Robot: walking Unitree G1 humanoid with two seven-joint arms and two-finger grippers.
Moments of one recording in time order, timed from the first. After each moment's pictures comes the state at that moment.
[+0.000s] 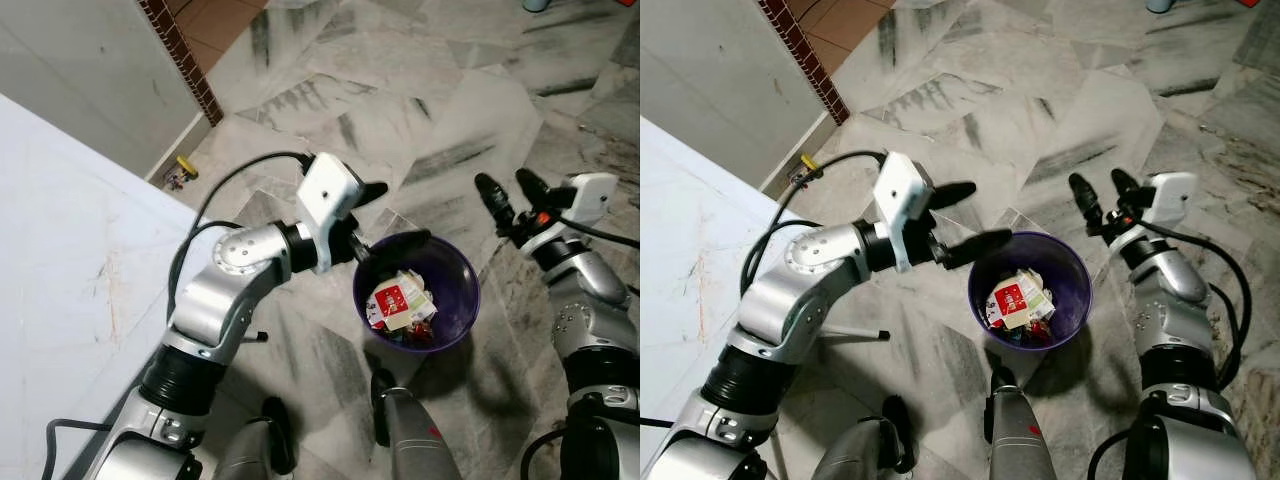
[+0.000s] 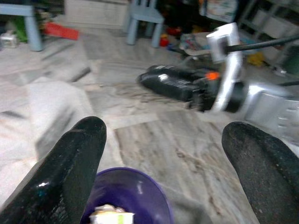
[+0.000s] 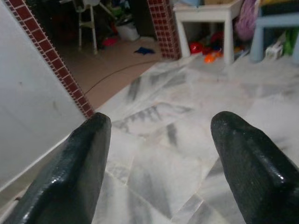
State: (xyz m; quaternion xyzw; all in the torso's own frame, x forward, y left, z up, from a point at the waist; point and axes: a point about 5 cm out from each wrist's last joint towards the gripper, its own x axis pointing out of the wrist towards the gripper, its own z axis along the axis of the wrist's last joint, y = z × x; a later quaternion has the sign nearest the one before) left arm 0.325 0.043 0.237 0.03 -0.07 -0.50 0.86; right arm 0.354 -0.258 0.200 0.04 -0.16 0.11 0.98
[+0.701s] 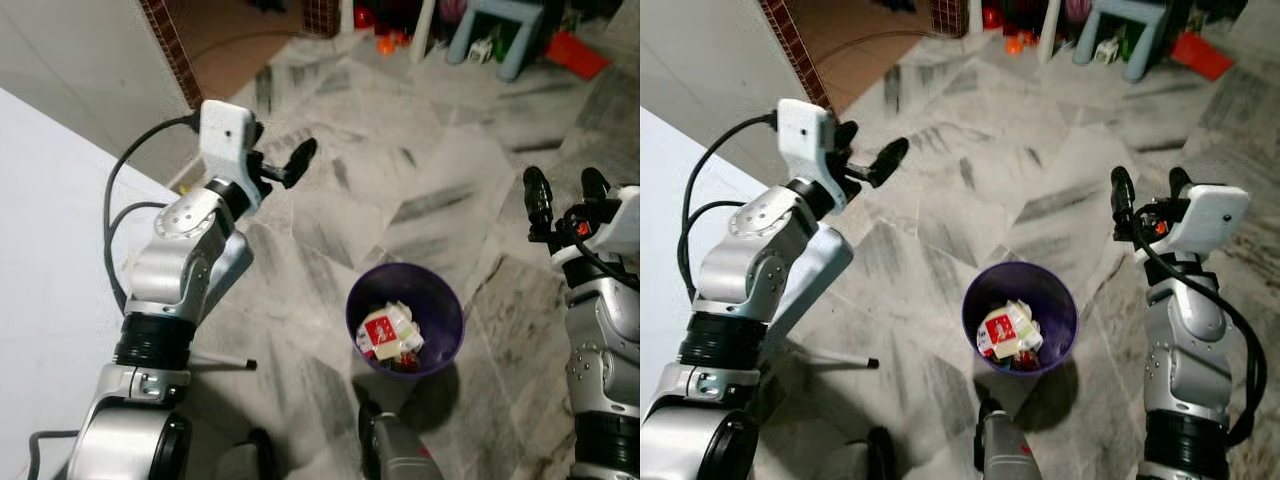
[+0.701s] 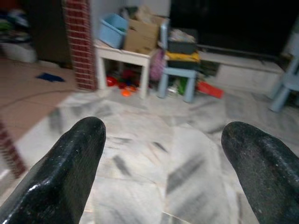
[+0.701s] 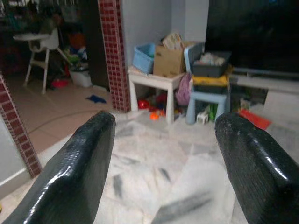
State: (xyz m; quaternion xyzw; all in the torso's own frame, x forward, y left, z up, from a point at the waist) left arm 0.367 0.127 0.246 -0.03 -0.09 -0.21 0.97; right arm 0.307 -0.246 0.212 0.00 -0.19 -0.03 0.98
